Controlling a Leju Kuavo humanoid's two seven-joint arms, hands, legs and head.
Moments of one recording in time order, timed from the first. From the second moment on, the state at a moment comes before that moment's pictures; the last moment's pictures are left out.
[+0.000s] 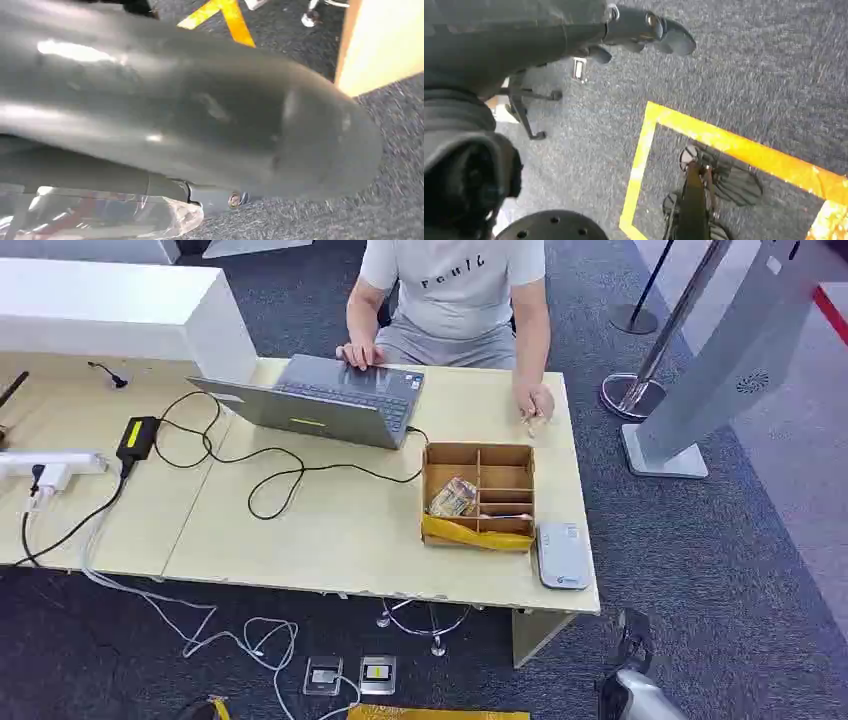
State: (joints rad) left arm -0.19 0.19 -0.94 -0.20 1.19 0.30 -0.04; right arm -0.51 -0.21 0.78 -0.32 -0.91 -0.40 0.19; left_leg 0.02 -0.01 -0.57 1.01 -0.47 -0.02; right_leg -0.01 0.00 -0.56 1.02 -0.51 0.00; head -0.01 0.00
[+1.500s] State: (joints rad) left arm -0.17 0.31 -0.83 -0.20 1.30 0.12 -0.09; right arm -0.57 -0.28 0.51 -0.30 -1.00 -0.62 0.04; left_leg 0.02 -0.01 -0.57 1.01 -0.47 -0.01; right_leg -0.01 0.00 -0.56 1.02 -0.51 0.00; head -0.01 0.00
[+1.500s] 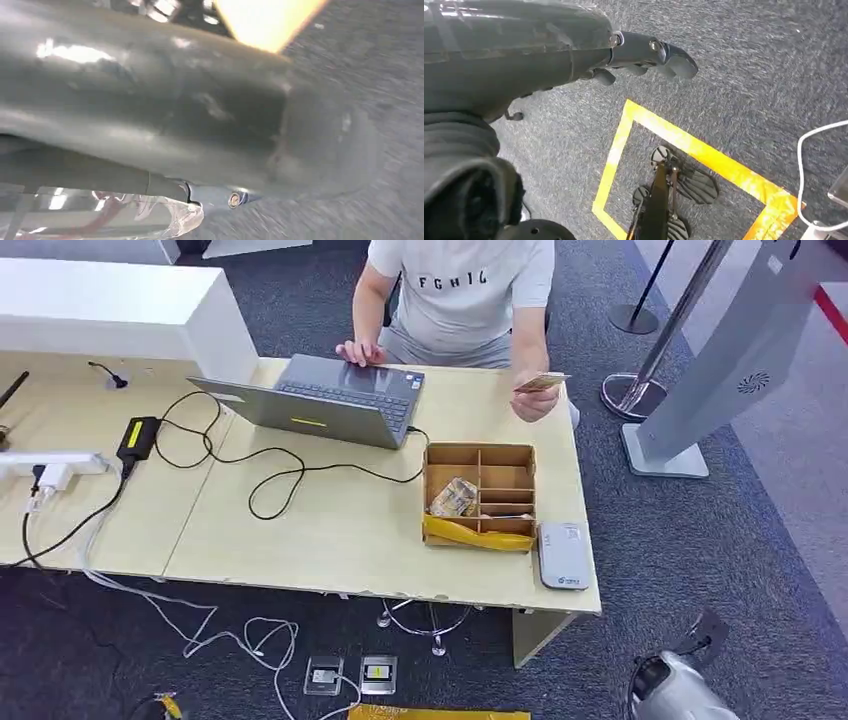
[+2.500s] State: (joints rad) left arm -0.15 0.32 -0.82 -0.19 1.26 0.07 -0.12; right arm -0.86 -0.76 0.48 -0.29 -0.73 -0.61 0.03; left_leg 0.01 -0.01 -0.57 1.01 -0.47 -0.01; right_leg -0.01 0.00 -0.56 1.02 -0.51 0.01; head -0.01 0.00
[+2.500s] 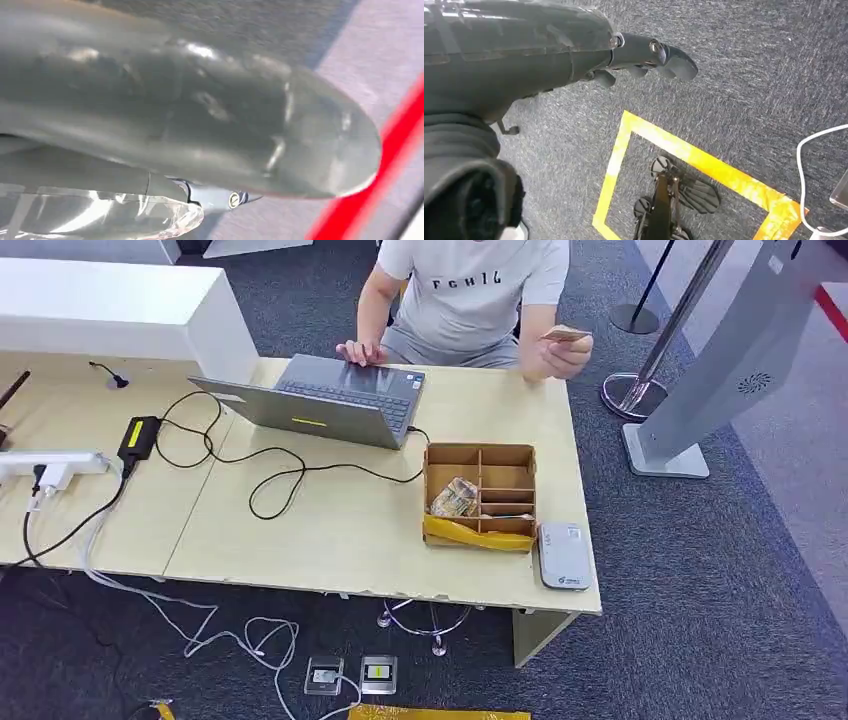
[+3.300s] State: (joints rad) left arm -0.14 0.32 -0.78 -0.18 1.30 0.08 -0.11; right arm -0.84 -0.97 -0.18 -0.64 0.17 -0.13 -0.24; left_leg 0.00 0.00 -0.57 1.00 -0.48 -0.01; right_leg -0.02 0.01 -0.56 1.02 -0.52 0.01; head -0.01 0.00
